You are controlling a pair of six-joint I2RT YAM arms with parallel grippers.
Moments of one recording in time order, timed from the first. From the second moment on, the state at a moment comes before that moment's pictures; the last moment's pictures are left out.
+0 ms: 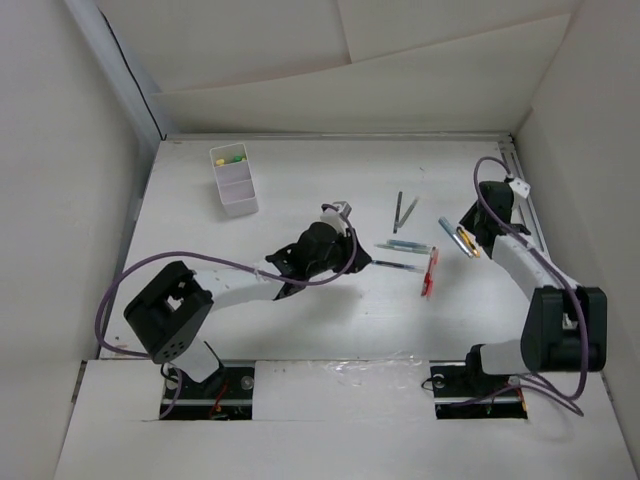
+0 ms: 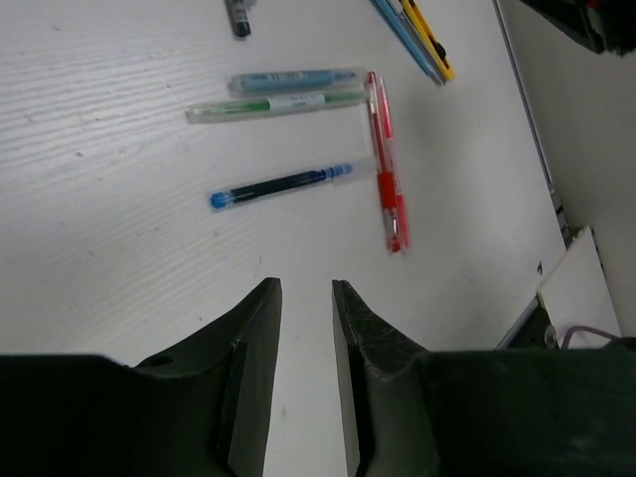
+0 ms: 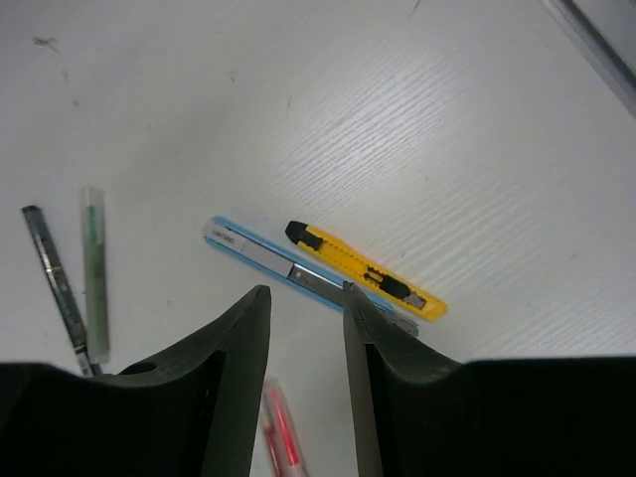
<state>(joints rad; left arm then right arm) -0.88 1.54 0.81 0.30 0.01 -0.72 0.01 1.33 0.82 -0.15 0.34 0.55</state>
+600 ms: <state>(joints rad) -0.88 1.35 0.73 0.33 0.09 -0.69 -0.01 1.71 1.08 -0.33 0.17 0.41</state>
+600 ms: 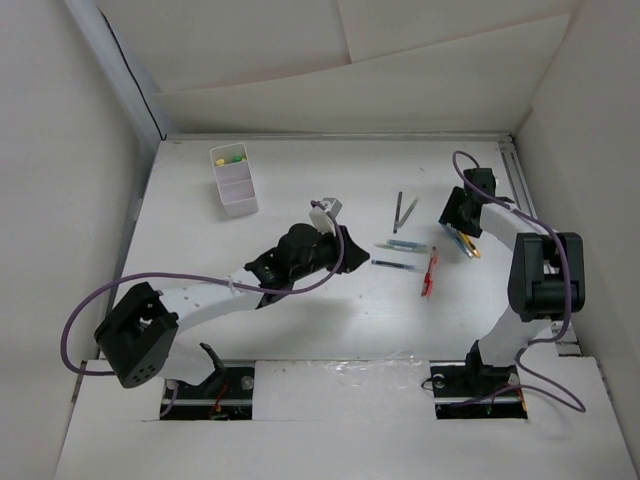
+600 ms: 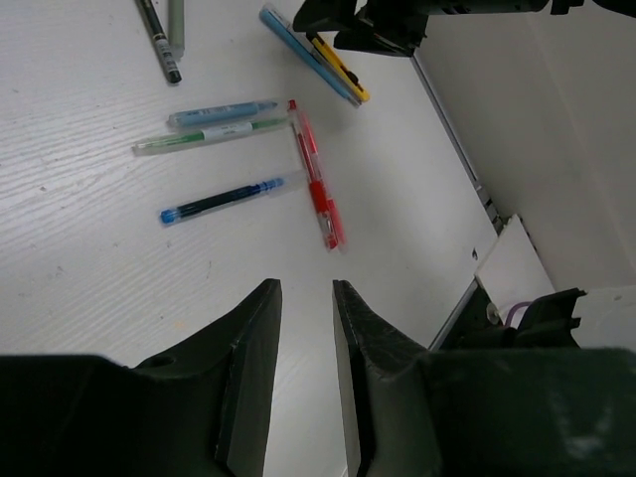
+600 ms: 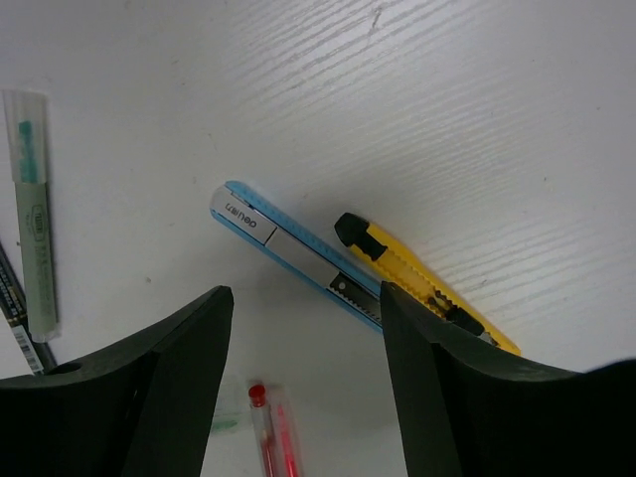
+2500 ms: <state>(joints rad) -0.85 1.36 0.71 0.34 0.13 -0.69 0.08 1.78 1.17 -0.48 0.22 0.32</state>
